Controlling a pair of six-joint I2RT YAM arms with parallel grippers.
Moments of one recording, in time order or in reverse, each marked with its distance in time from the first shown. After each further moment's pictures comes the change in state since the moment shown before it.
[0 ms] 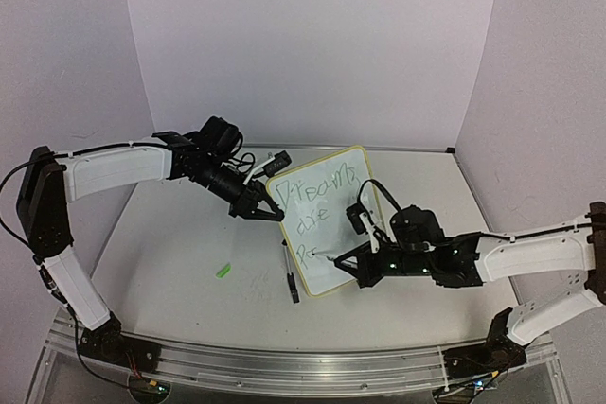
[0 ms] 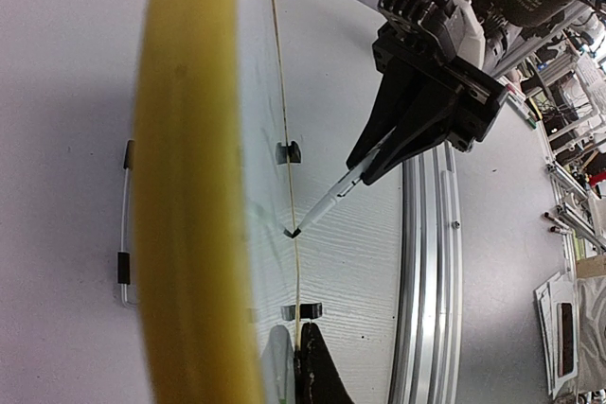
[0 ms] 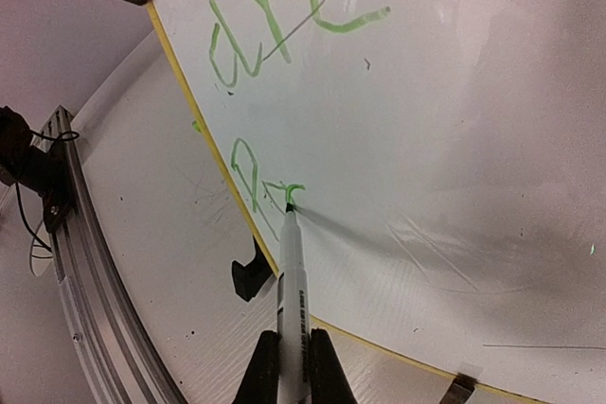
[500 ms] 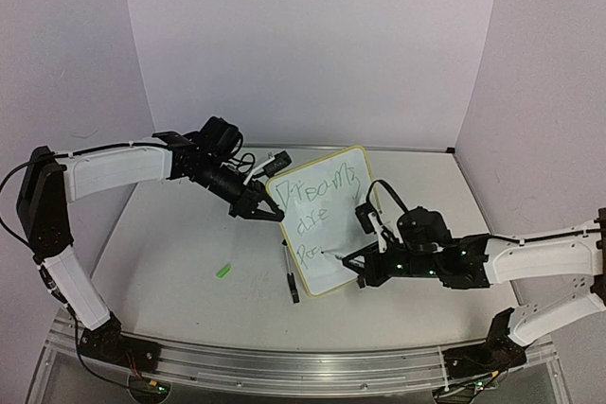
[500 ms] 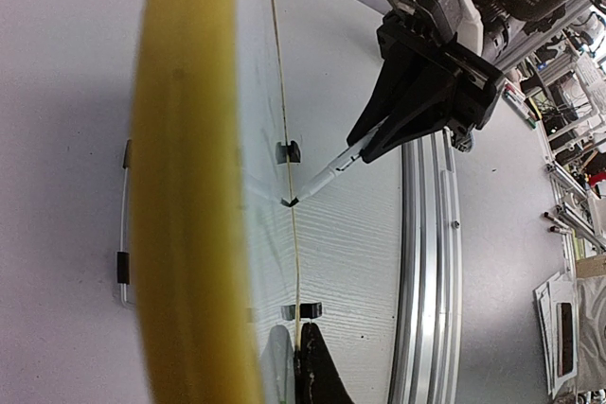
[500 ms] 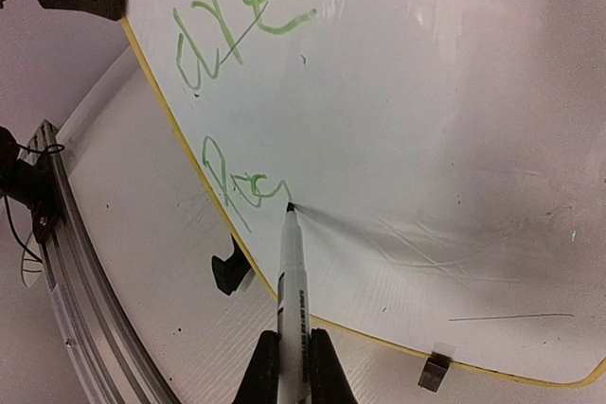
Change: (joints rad) left arm 0.000 0.000 0.000 0.000 0.000 0.000; right arm -0.002 -0.066 -0.026 -0.046 0.055 0.023
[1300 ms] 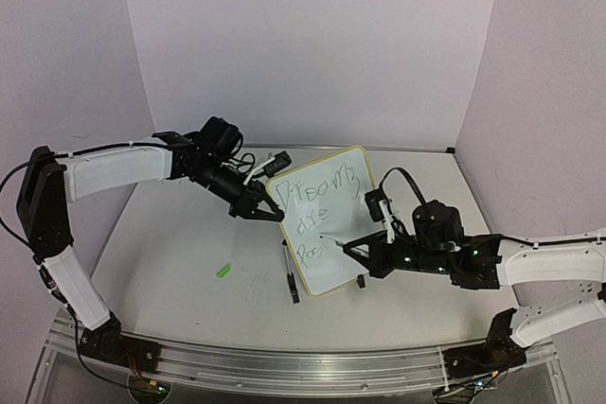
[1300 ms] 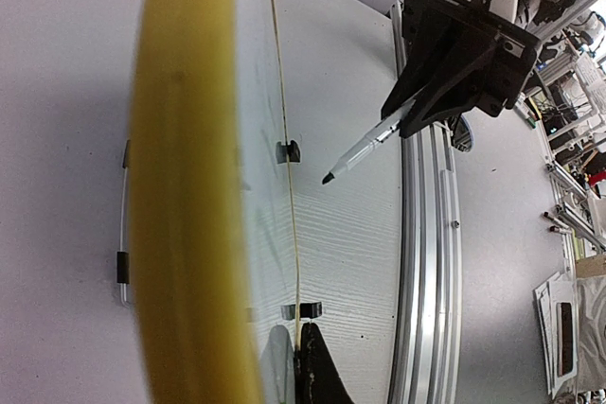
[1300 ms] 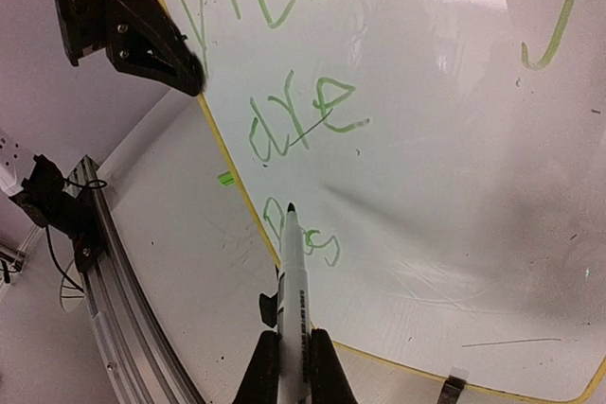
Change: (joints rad) left arm 0.000 0.000 0.000 0.000 0.000 0.000; right arm 0.000 -0.087 -0.013 0.065 -0.014 0.021
